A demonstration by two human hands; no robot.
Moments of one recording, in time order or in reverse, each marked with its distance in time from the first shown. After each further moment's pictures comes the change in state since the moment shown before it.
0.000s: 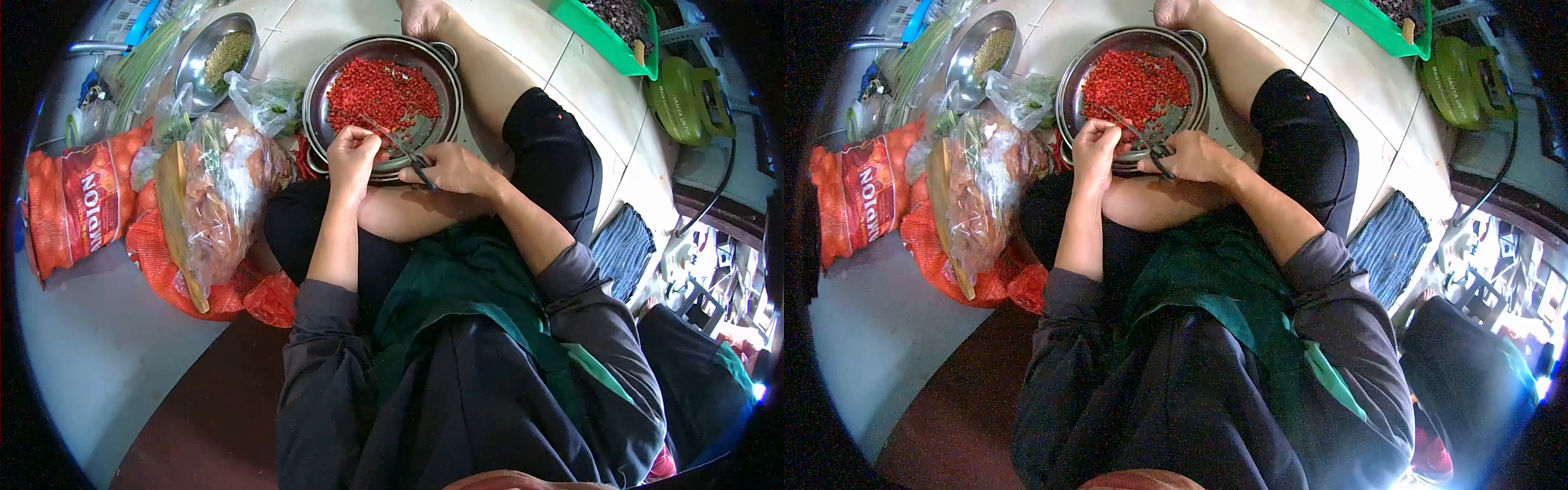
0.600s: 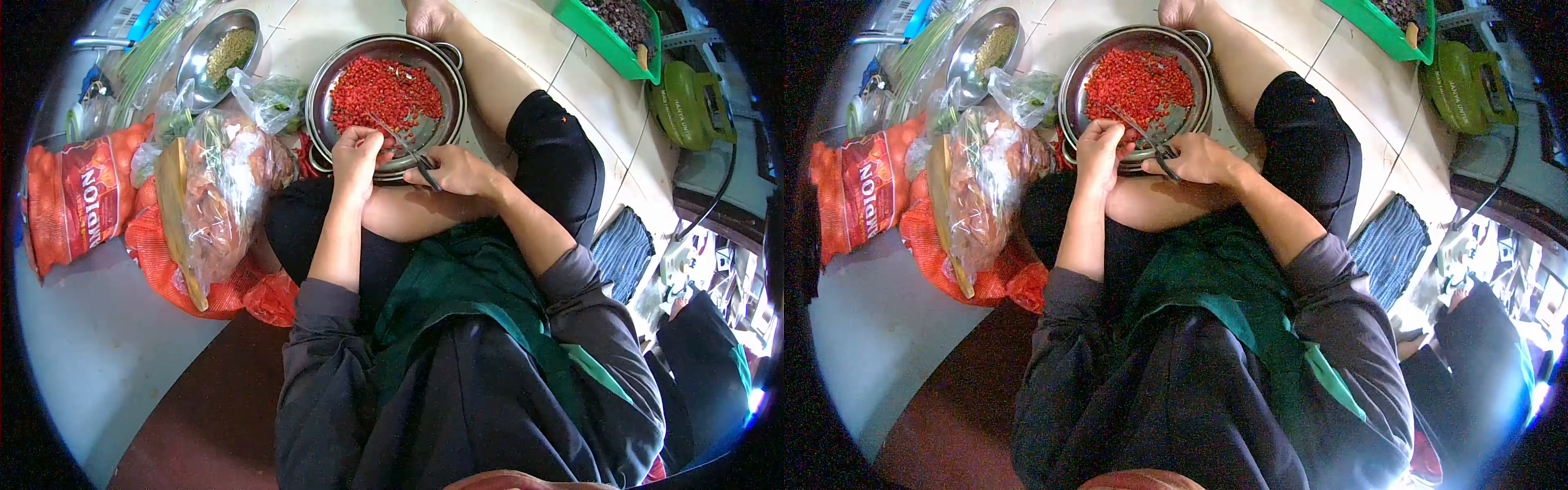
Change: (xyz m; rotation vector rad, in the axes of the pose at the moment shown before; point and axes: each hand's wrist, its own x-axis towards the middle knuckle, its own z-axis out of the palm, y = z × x) left_hand -0.005 0.005 0.003 -0.119 0.019 -0.108; right_hand 0.002 0.002 0.001 -0.042 -0.019 -0.019
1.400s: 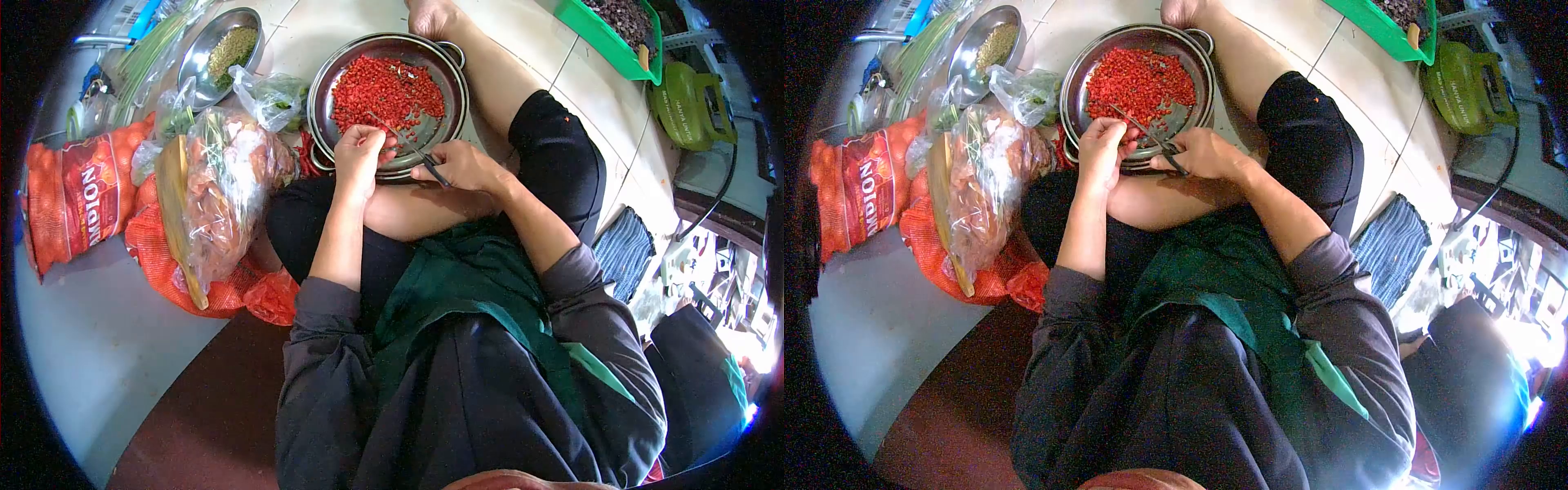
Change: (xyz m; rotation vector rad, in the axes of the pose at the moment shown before) left_hand 0.002 -0.002 -0.002 -0.009 -0.024 -0.016; right_hand 0.000 0.003 -0.007 0.010 -0.031 -0.006
